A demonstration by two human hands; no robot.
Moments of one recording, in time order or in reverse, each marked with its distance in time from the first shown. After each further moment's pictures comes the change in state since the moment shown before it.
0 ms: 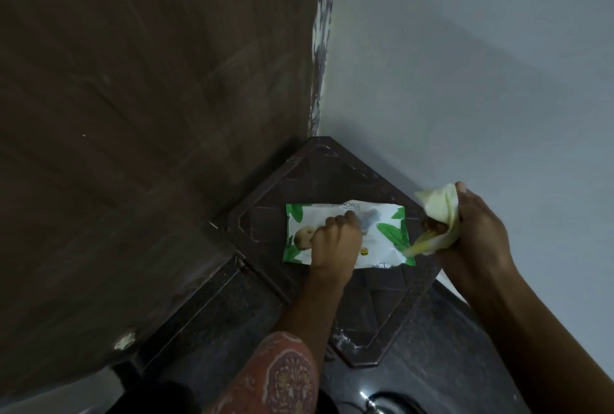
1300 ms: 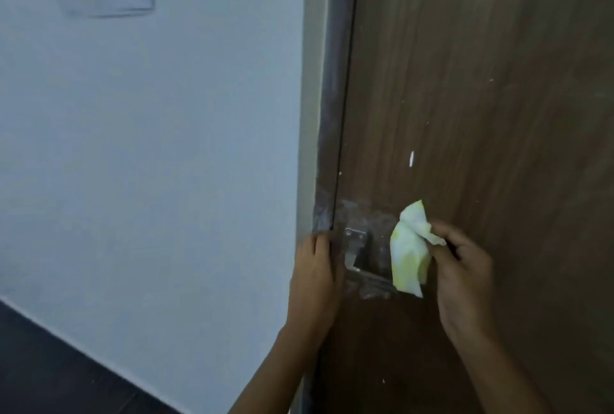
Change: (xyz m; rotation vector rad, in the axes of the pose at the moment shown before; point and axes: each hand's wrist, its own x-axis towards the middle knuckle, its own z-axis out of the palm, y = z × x) left_hand -0.439 -0.320 -0.312 -0.482 1.257 -0.913; right_hand -0.473 -0.038 0.368 -0.177 -1.300 -0.593
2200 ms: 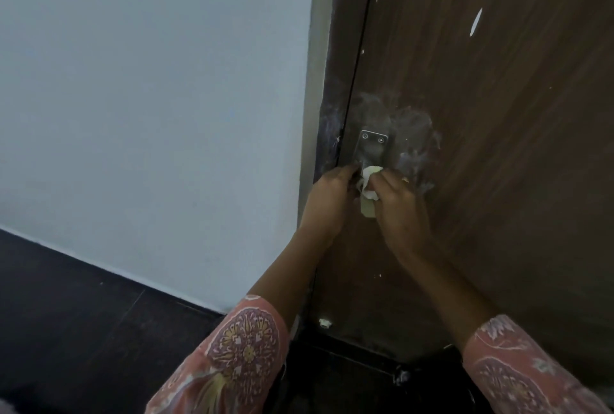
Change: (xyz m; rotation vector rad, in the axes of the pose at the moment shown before) left_hand 0.020 -0.073 0.052 -0.040 -0.245 0.097; right_hand -0.016 0.115 0.049 -1.073 -0.395 -0.564
